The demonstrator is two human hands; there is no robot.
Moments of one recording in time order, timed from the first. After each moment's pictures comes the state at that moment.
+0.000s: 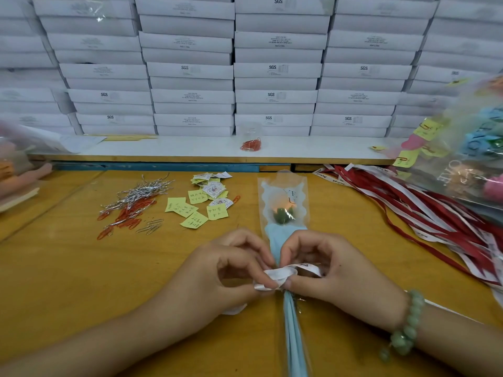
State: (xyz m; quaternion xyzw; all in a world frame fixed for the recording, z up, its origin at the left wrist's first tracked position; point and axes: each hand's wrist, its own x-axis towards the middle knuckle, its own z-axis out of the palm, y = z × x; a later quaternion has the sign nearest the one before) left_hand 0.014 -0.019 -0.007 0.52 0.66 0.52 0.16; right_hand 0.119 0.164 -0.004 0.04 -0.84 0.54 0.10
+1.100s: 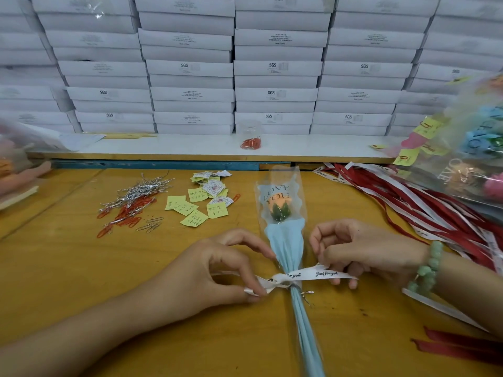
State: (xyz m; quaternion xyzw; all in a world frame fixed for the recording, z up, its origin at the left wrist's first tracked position) left_hand -0.006 -0.025 -0.008 0.56 0.67 0.45 0.20; right_hand 0.109 0.212 0.016 -0.11 -0.78 0.60 -0.13
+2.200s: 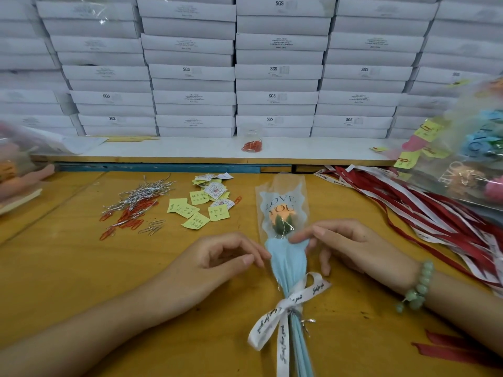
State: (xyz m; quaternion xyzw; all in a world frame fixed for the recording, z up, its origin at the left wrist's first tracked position) left_hand -0.011 -0.023 -0.013 0.49 0.69 0.50 0.21; right_hand 0.110 0.210 -0.002 -0.01 -0.83 0.55 0.06
